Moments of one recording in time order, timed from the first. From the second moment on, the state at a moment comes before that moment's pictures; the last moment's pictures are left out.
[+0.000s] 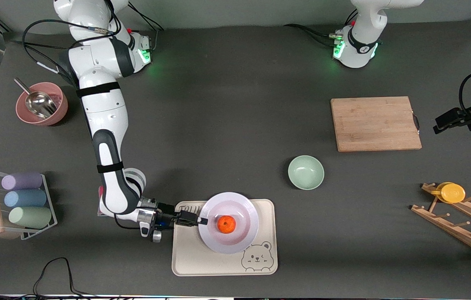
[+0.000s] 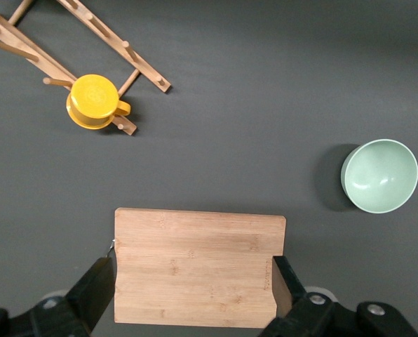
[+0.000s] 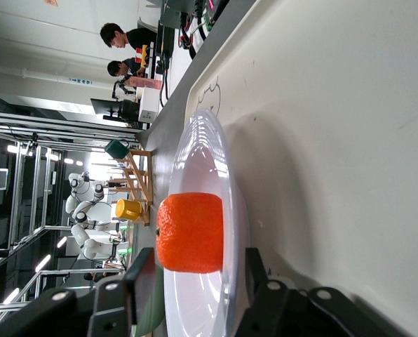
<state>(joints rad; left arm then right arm) -0.07 -0.06 0.17 -1.83 -0.03 1.79 0.00 0.35 1.19 -0.21 -1.13 1.76 2.01 -0.81</state>
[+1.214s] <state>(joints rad) -0.06 -0.06 0.17 -1.80 -0.05 1.70 0.00 0.26 1.01 -0.30 -1.09 1.11 1.89 -0.56</state>
